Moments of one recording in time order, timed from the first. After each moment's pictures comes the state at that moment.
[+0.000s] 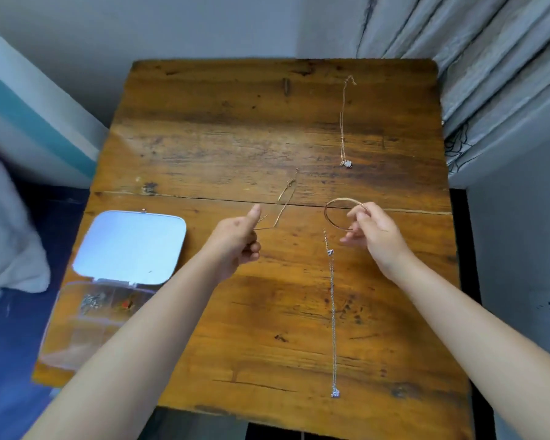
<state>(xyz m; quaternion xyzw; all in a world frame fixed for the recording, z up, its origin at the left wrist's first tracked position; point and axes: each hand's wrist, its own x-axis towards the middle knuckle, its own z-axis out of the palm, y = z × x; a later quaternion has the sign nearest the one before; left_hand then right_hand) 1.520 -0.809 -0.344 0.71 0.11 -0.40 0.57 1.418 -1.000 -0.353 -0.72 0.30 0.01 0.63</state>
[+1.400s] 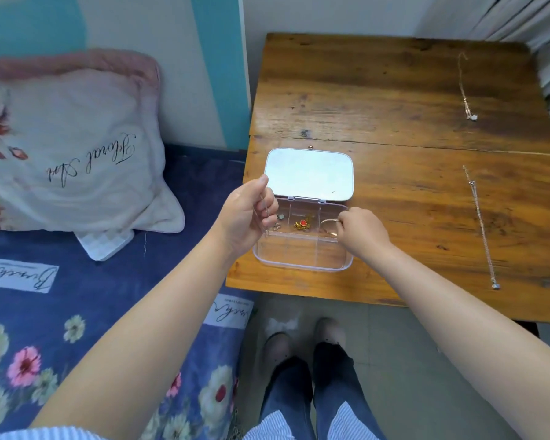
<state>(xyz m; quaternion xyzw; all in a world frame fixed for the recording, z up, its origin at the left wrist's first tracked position) 1.542 -0.481 -0.295 0.50 -0.03 -0.40 0.76 1.450 -0.655 -0.345 -0.95 0.21 0.13 0.16</state>
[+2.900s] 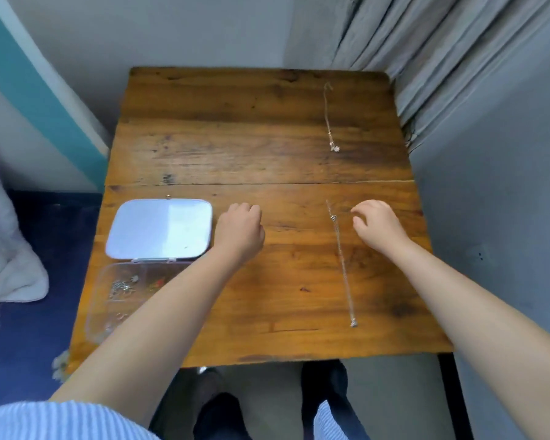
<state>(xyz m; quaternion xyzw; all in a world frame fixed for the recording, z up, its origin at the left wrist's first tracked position) 1.508 -0.747 -0.338 0.92 -0.36 -0.15 0.08 1.378 -0.948 -0.320 -0.93 0.30 0.10 0.20</state>
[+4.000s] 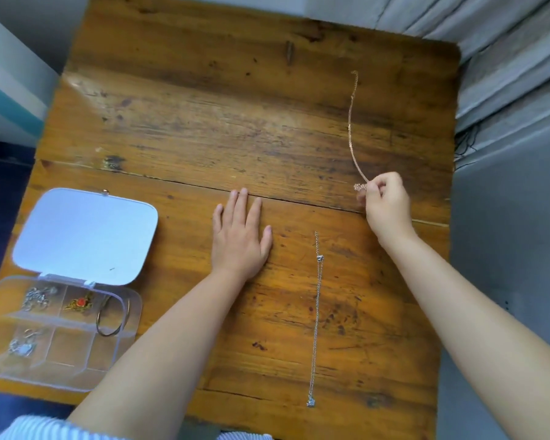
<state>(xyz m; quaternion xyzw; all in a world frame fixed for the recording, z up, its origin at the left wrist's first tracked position) 1.509 -0.831 -0.429 0.96 -0.23 -0.12 0.14 1.467 -1.043 -0.385 -0.81 0.39 -0.05 0.43</state>
